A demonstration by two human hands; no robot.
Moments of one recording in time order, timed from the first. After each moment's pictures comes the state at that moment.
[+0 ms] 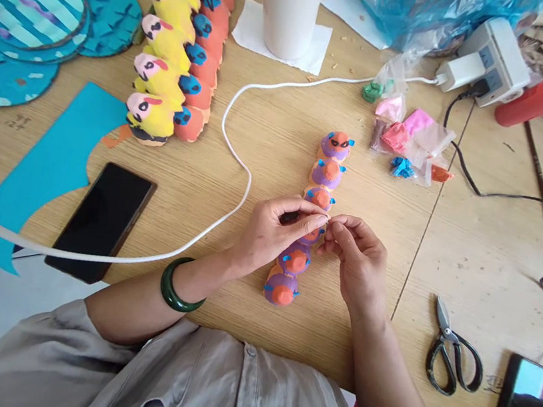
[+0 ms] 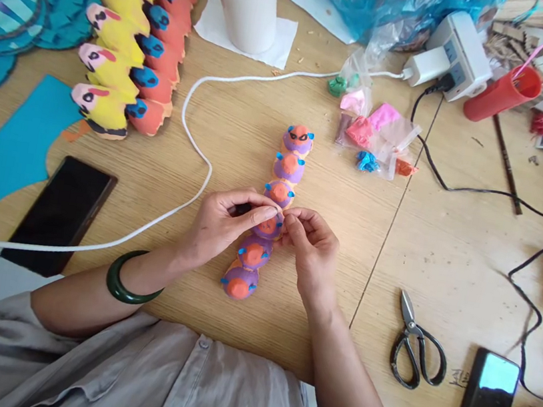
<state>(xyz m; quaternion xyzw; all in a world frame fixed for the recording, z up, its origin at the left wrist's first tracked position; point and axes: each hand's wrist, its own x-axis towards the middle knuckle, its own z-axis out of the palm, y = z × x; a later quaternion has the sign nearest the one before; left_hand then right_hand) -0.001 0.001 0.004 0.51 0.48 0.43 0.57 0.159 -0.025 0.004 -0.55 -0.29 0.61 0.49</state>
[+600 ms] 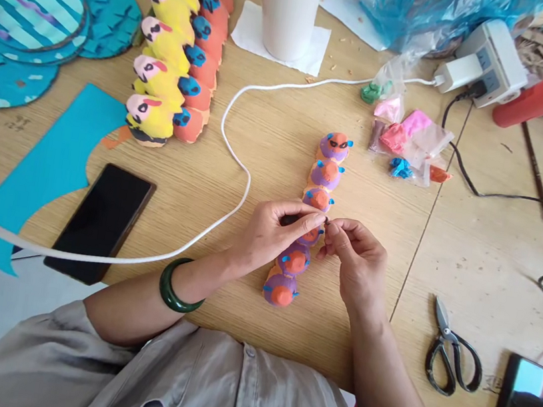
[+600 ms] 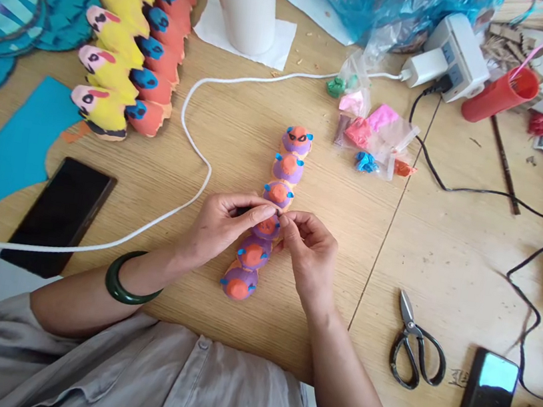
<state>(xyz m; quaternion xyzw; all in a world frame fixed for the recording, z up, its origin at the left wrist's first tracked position) -0.003 0.000 0.002 0.50 0.48 0.41 0.60 0.159 -0.028 0.003 -0.56 -0.36 0.58 0.48</state>
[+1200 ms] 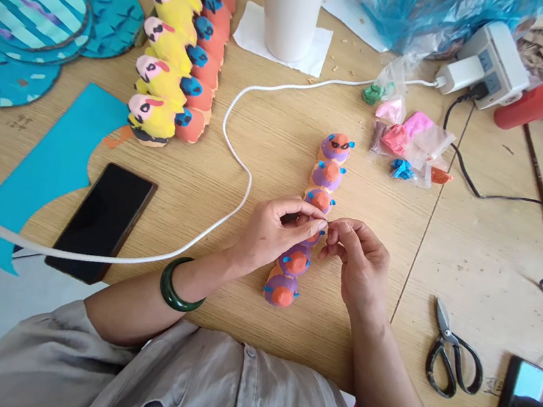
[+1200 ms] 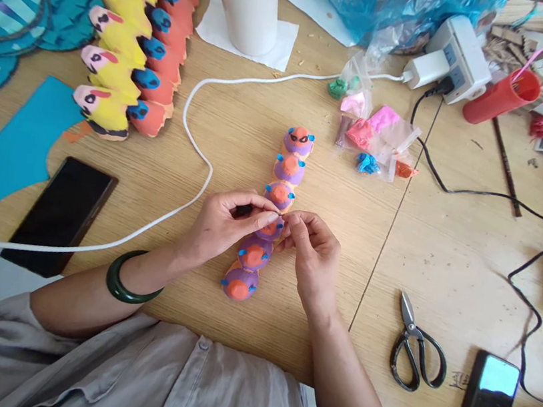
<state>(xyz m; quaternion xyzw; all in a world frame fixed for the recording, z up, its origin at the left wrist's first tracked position) -0.004 0.001 0.001 0.54 0.48 0.41 0.56 0.160 -0.029 0.005 -0.56 -0.35 0.58 0.48</state>
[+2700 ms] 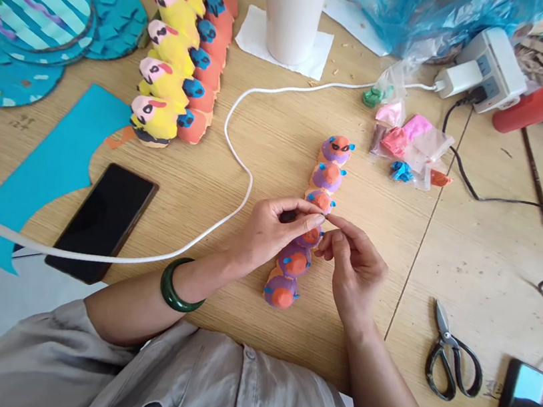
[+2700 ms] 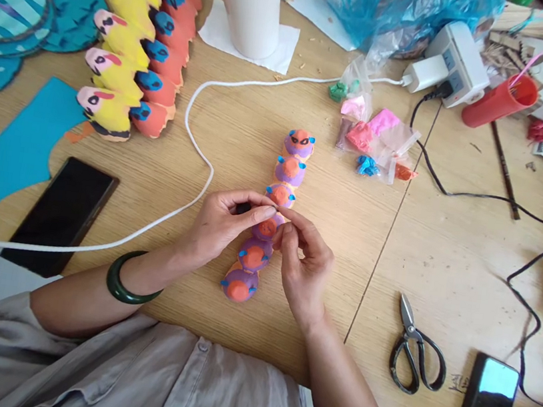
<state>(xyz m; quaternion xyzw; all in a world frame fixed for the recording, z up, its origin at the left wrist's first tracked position) -0.003 0.001 0.000 0.46 0.49 0.42 0.61 0.149 -0.042 0.009 -0.58 -0.44 0.48 0.49</state>
